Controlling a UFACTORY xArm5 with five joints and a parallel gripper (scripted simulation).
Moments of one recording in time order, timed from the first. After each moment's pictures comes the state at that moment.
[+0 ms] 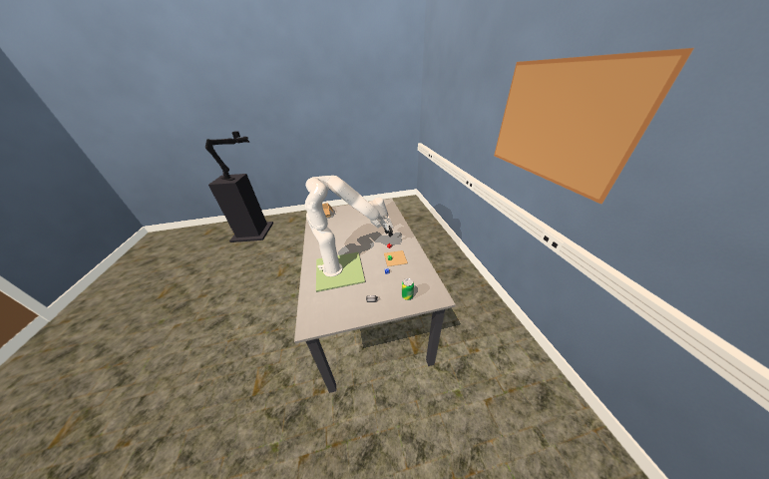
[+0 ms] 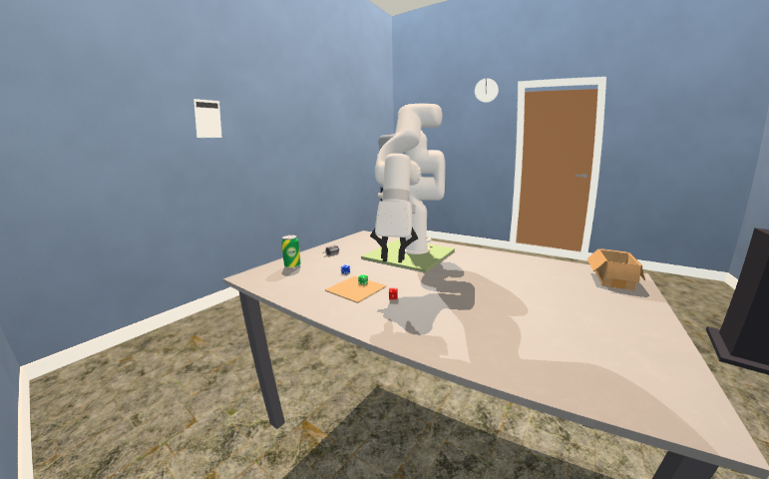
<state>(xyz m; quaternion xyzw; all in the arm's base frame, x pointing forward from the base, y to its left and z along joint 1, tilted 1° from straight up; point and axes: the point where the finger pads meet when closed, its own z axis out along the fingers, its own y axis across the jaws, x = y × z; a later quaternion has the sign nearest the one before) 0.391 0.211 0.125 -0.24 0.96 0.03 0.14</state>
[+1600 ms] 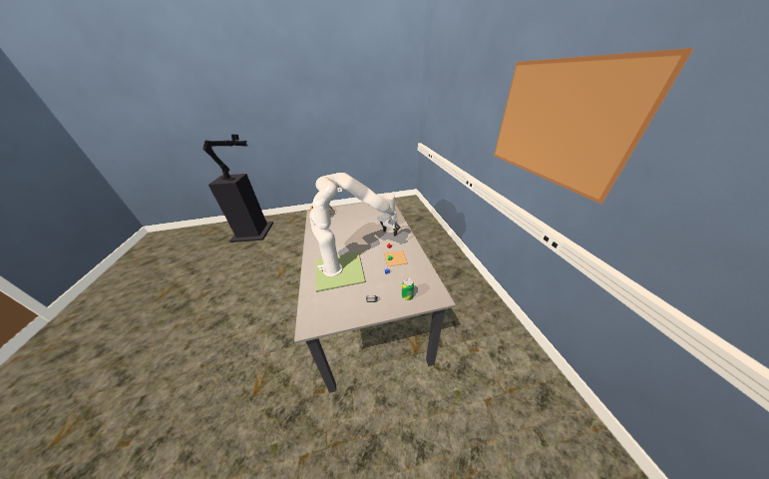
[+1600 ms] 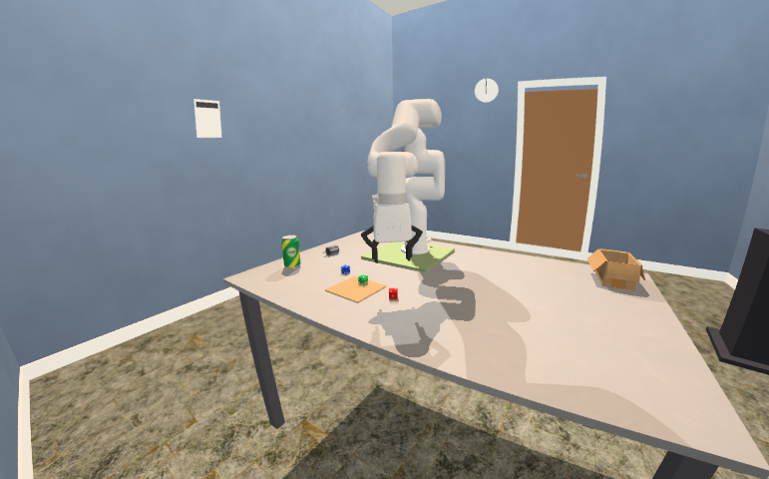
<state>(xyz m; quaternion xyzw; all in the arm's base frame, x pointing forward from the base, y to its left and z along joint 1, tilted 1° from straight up) 0.400 0.217 0.122 -0.42 0.91 0.00 0.00</state>
